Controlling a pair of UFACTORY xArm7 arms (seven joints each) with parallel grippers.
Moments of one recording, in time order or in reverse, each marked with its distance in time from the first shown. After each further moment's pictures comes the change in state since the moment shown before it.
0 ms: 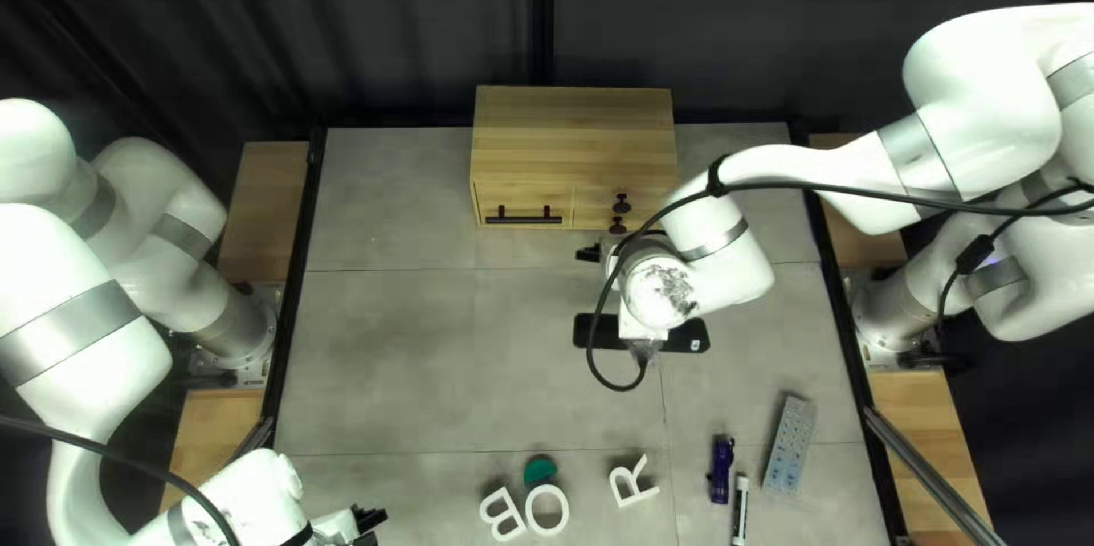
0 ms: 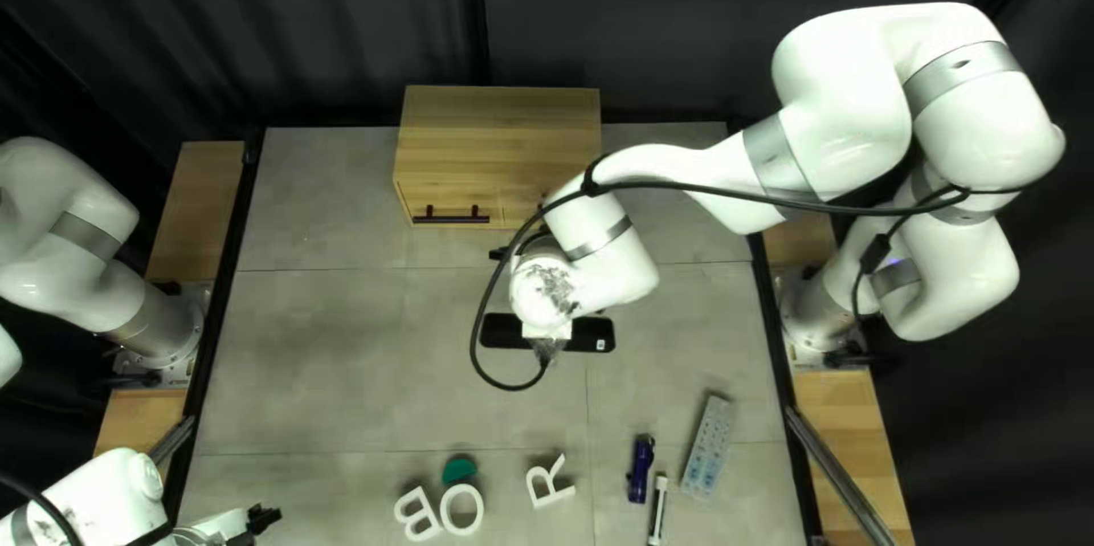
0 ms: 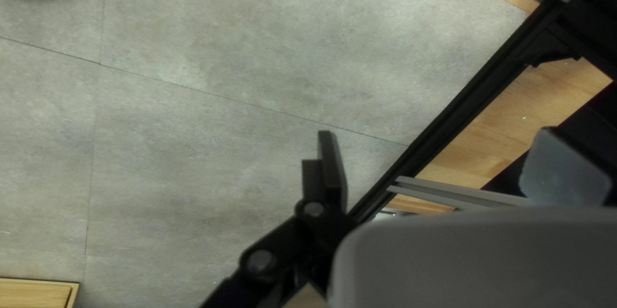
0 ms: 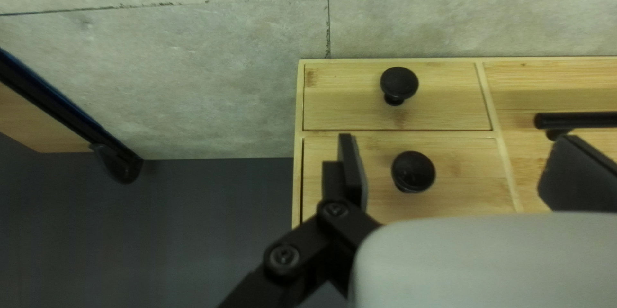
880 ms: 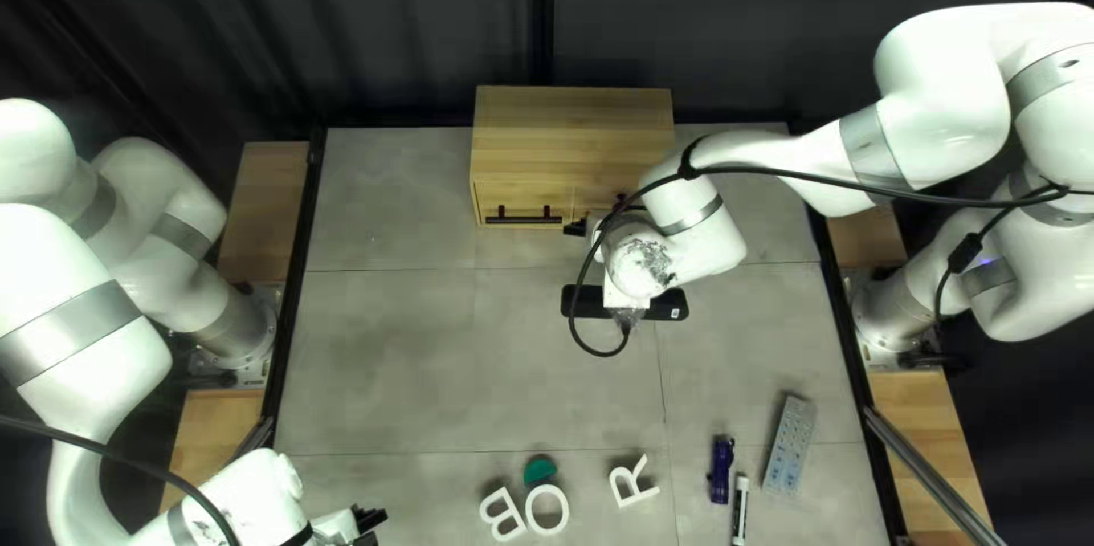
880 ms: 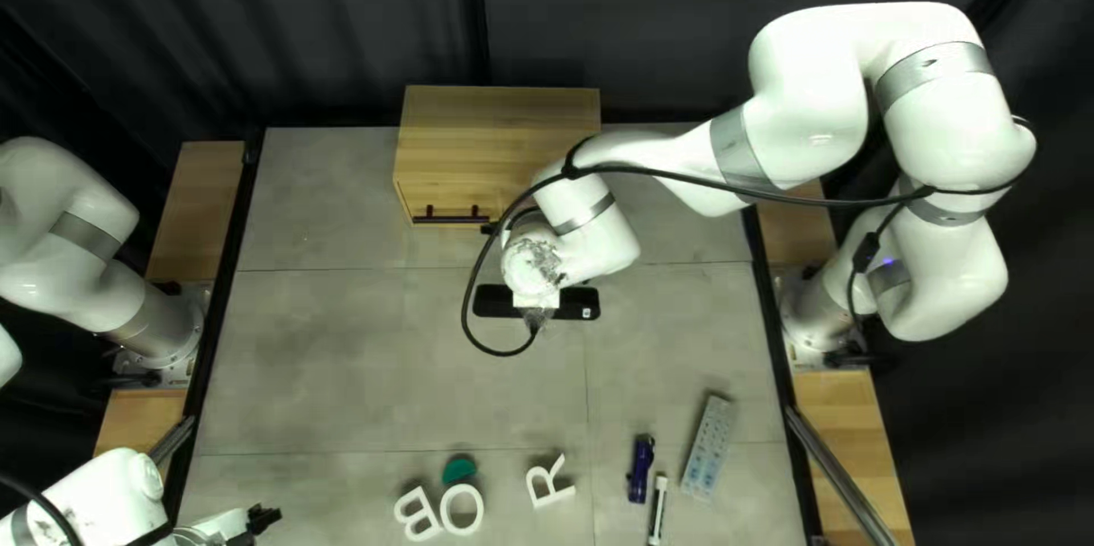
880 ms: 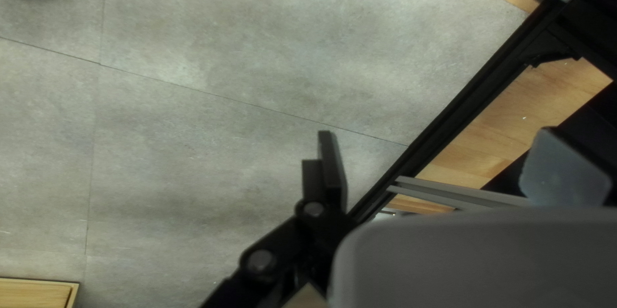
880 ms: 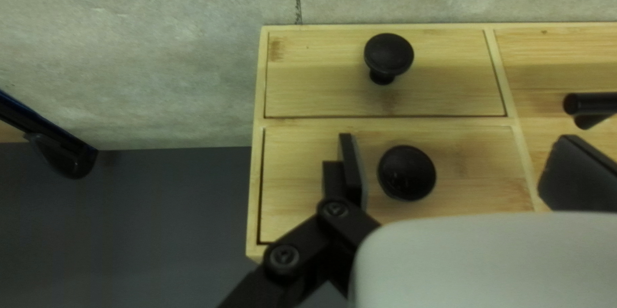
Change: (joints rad) left arm 0.000 0.000 0.000 0.000 0.000 0.000 0.000; right arm -0.053 0.060 -0.040 0.001 -0.004 -0.078 -0.014
